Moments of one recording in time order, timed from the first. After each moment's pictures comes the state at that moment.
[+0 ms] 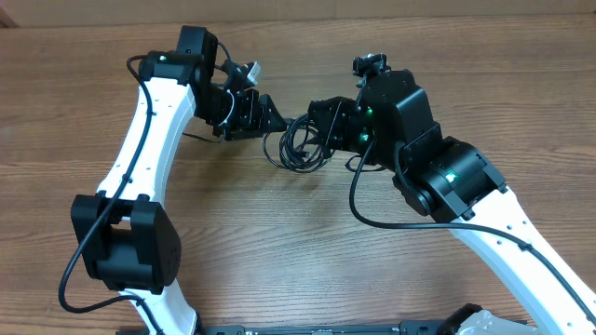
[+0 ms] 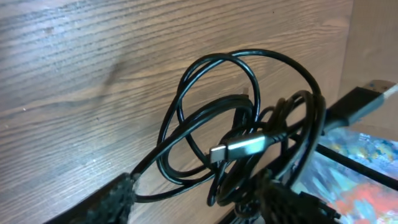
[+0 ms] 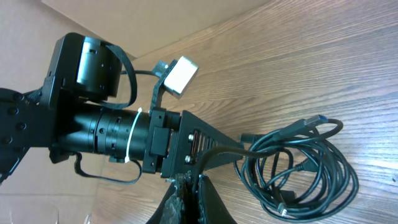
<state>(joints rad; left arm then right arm) -0.14 1.92 1.73 -1.22 0.72 -0.08 0.62 1.37 1.42 -0.59 -0.10 0.80</state>
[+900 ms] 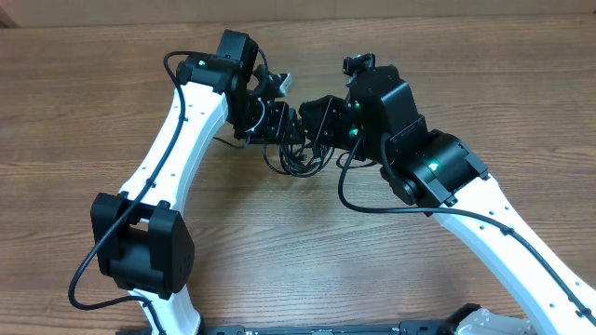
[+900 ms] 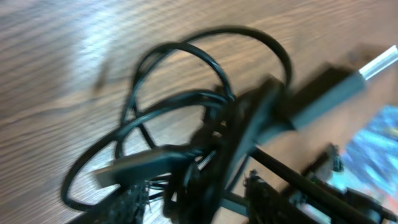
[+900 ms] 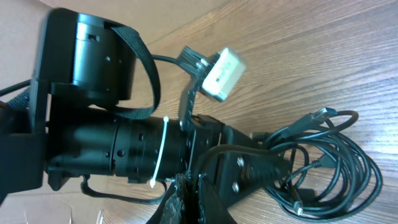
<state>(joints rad) -0.27 1.92 1.73 -1.19 0.55 -0.09 0.62 1.43 1.42 -0.57 -0.15 0.86</state>
